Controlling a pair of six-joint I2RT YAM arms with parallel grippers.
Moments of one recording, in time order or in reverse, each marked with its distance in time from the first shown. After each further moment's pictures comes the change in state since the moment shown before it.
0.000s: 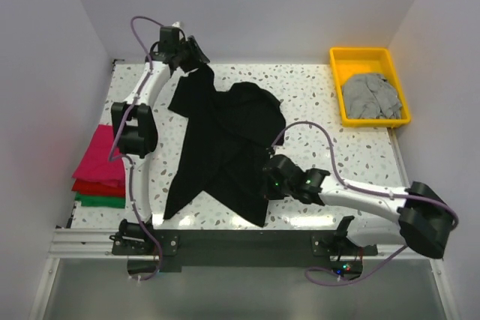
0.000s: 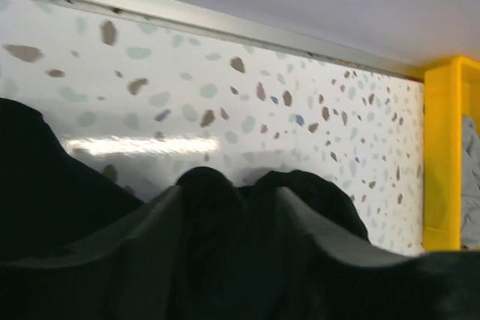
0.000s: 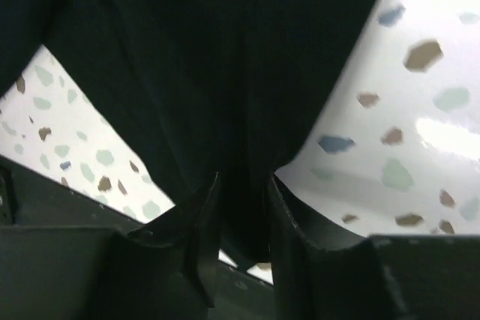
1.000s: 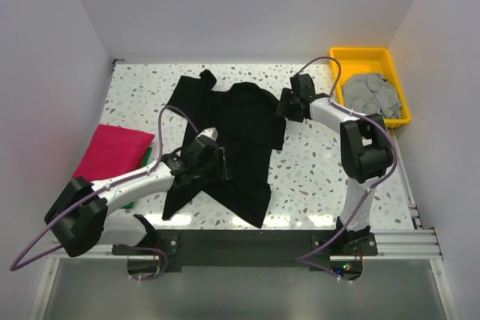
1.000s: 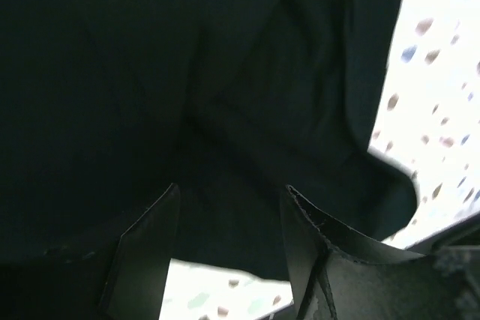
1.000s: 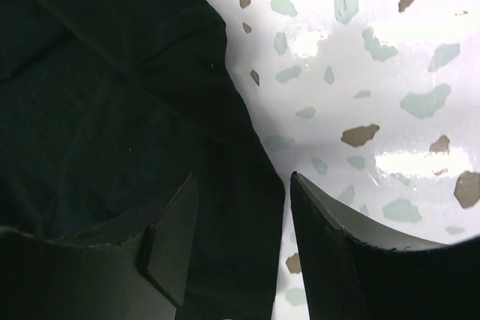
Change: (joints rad) left arm -0.601 -1.014 -1.447 0.159 -0.291 -0.218; right arm -0.681 0.758 0.744 0.035 -0.097 -0.346
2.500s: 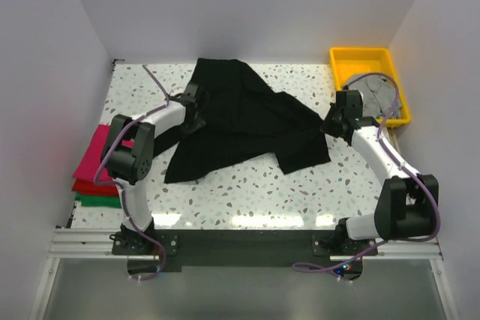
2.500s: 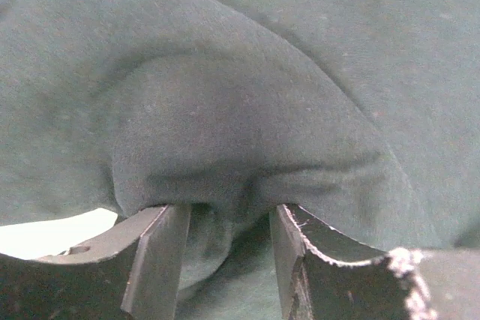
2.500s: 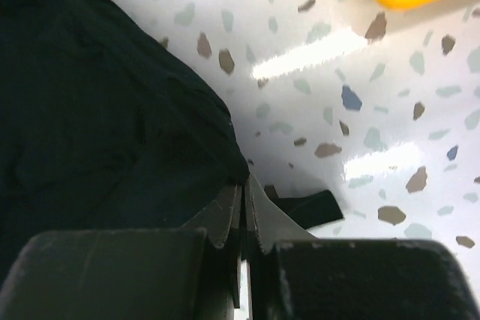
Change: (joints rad) left arm 0.375 0.597 0.533 -0.230 -0.287 -0.114; right arm -0.202 -0.529 -0.335 -0.135 0.095 -0.052
